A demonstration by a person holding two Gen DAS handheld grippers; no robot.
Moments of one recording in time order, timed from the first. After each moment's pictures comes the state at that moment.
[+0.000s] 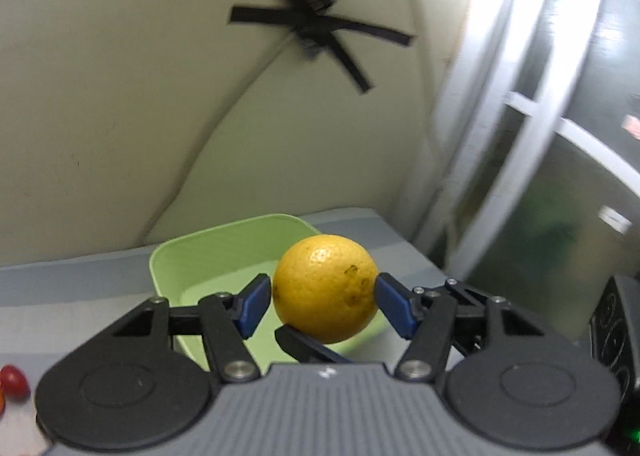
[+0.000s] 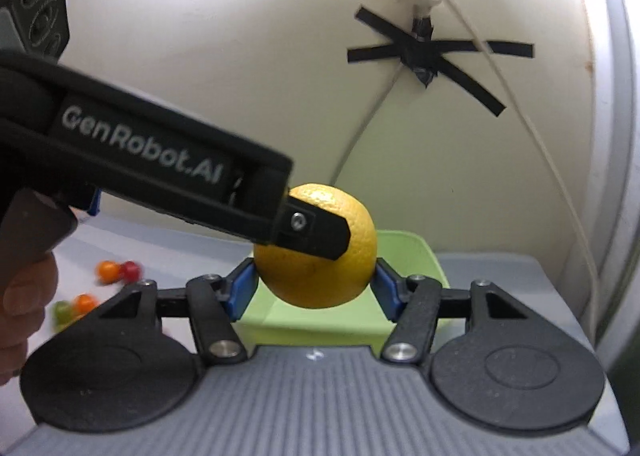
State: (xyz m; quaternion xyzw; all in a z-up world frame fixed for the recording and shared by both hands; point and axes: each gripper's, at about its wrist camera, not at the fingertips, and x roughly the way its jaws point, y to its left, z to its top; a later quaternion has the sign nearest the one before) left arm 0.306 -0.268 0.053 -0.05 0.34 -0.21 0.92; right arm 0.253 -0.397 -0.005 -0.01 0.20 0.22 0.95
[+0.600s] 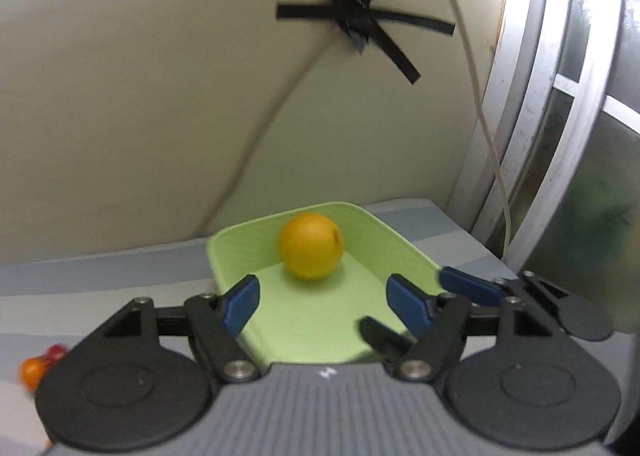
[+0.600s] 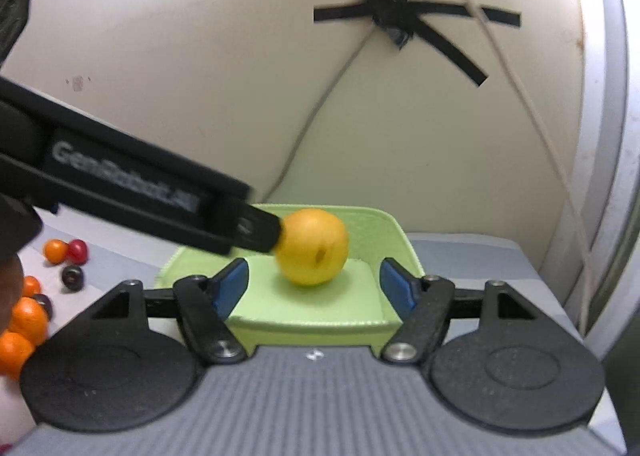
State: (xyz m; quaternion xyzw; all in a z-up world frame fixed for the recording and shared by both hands) left arm 0.269 -0.255 0.051 0.00 0.32 -0.13 0.94; right arm 0.246 -0.413 -0.011 -0.02 0.21 0.19 0.96
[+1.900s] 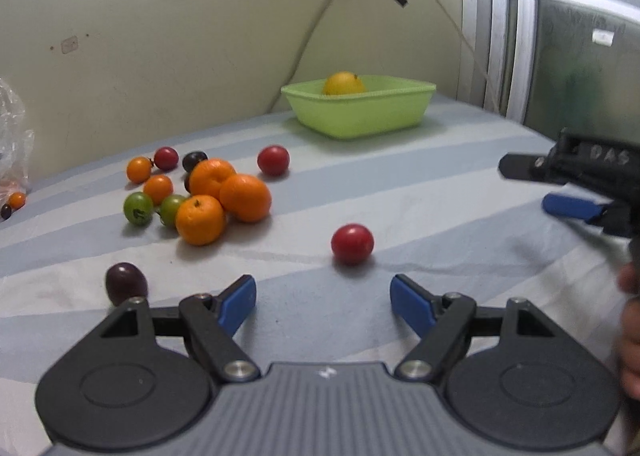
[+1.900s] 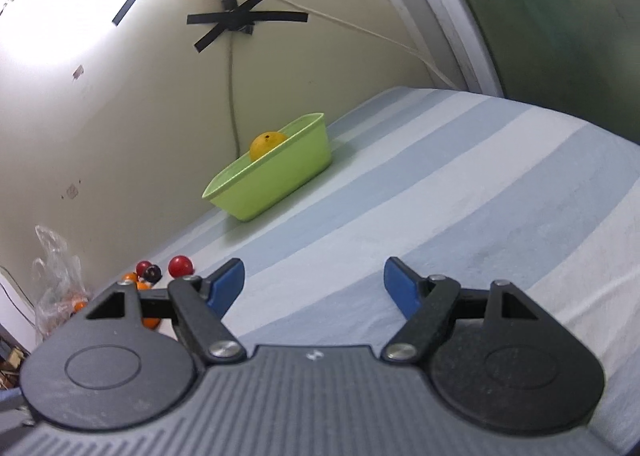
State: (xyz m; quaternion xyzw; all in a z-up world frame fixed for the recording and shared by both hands) left arm 0.060 -0.222 -0.032 0.06 0.33 -0.07 0.94; right arm 0.088 -0.454 -0.052 0.26 0.26 0.07 0.93
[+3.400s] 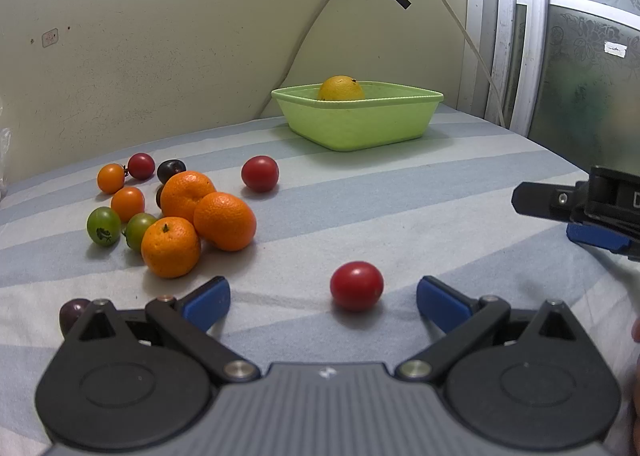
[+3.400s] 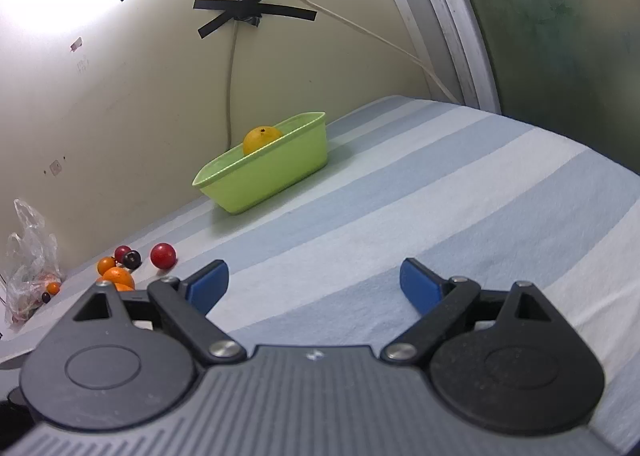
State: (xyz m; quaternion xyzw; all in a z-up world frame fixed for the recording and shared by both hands) left arm 0.098 -0.217 -0.042 0.04 0.32 -0.10 0.94; right arm 0.084 -0.437 -0.050 0.21 0.26 0.05 0.94
